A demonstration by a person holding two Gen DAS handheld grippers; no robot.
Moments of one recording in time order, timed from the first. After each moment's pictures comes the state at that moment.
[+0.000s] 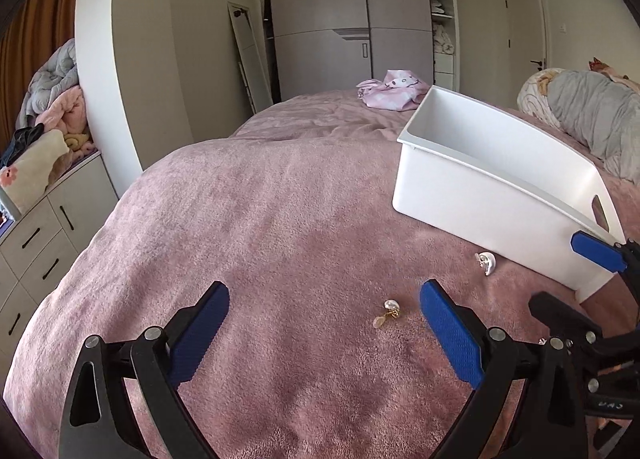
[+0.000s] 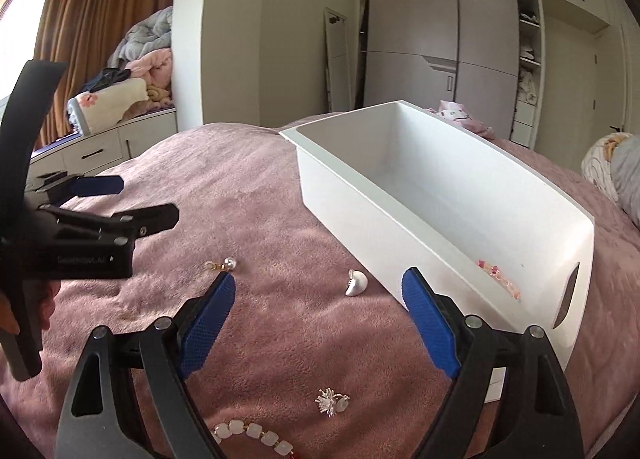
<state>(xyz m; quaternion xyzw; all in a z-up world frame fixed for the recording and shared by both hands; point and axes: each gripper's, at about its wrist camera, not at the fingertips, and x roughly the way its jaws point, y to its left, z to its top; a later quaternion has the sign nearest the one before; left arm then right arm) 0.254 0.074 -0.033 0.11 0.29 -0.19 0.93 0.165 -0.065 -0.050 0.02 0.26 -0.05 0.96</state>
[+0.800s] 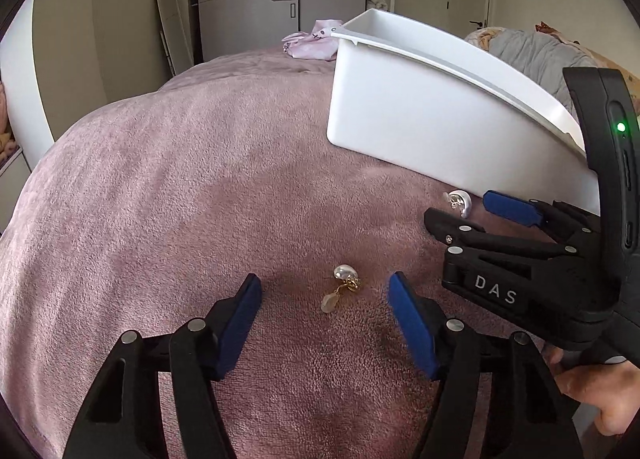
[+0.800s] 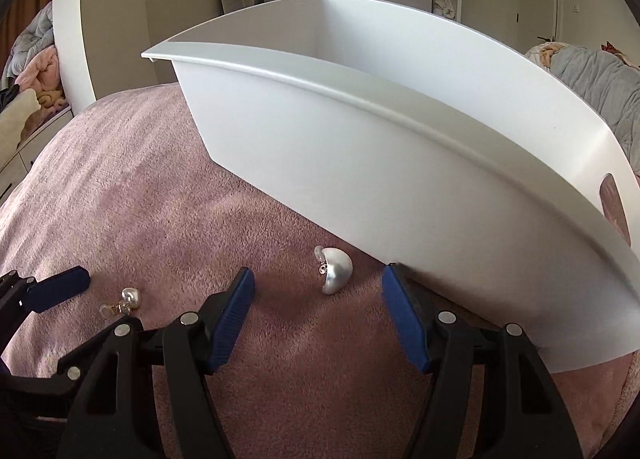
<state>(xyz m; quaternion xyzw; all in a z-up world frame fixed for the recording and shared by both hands) 0.293 0.042 -0.096 0.13 0.36 -0.31 0.87 0.253 -0.070 -0.109 0.10 0.36 -0.18 0.91</state>
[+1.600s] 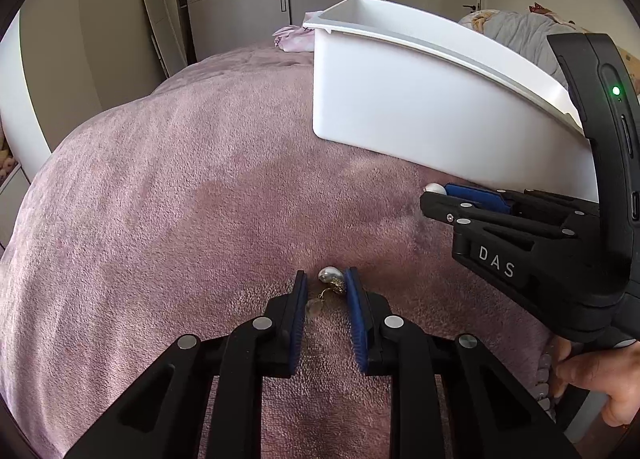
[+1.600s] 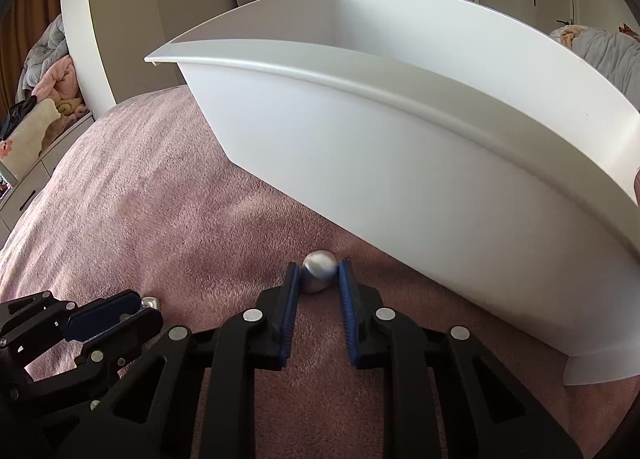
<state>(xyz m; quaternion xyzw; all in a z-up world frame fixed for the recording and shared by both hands) 0.294 0.024 -0.101 0.17 0.36 -0.31 0.86 0.261 -0.081 -0.114 0.14 0.36 -0.13 0.91</state>
